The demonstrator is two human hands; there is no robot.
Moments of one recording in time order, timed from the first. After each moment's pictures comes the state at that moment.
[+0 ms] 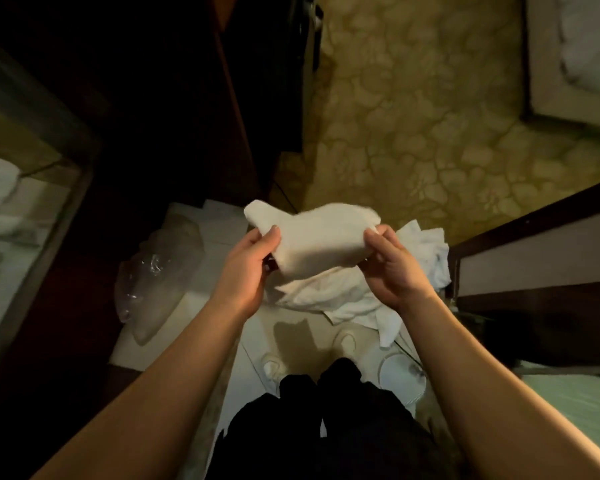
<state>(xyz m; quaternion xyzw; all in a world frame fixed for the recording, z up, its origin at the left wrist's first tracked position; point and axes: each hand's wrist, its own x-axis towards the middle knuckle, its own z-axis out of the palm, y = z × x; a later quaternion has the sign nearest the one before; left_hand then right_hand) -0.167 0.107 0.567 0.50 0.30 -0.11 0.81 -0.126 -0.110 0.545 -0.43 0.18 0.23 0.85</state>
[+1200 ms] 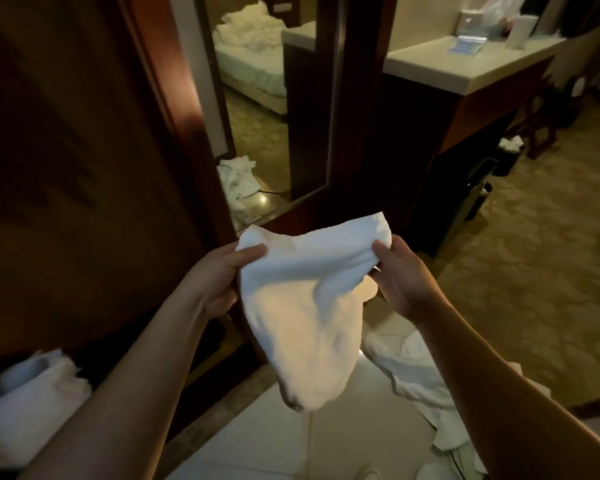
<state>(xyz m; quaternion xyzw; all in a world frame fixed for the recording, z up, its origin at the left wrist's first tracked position) -0.681 0.133 0.780 0.52 0.35 0.15 0.76 -0.473 -0.048 0.741 -0.59 -0.17 0.36 0.70</state>
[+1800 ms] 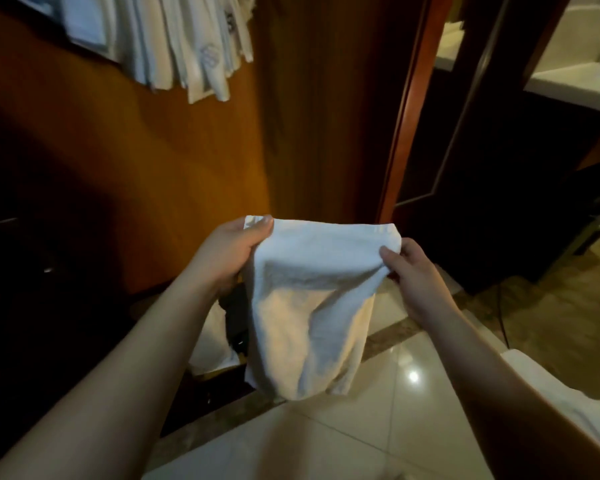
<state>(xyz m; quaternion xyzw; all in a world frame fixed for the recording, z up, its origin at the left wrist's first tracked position) -1.062 0.148 0.840 0.61 0.44 0.28 0.59 -0.827 0.016 0.766 -0.64 -0.32 0.32 0.61</state>
